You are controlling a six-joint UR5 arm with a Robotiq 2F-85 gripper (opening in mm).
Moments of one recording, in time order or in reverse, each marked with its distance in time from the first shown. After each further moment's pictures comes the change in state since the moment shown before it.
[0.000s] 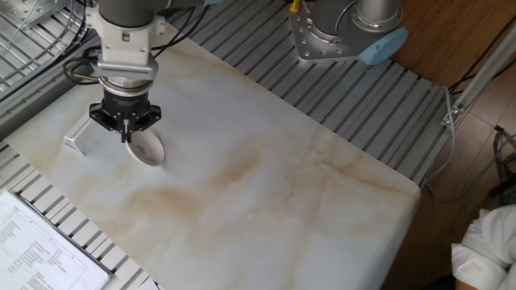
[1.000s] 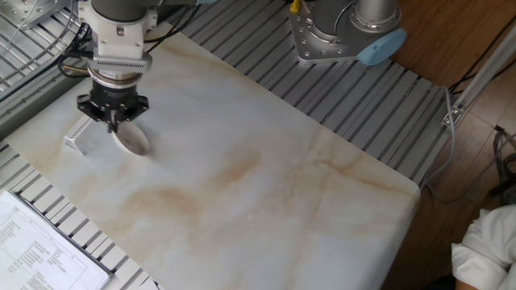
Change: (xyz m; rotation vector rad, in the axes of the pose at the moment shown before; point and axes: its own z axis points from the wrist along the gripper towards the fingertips) arm 0.032 -0.042 -0.001 0.108 0.047 -0.133
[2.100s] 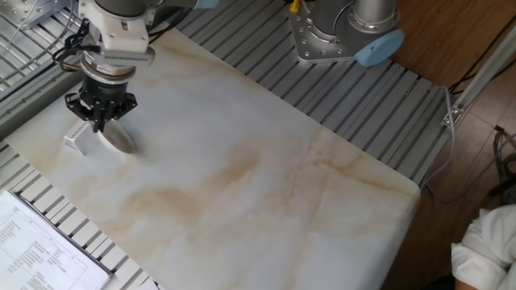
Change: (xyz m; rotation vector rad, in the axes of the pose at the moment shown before) arm 0.000 -0.011 0.008 0.049 -0.052 -0.125
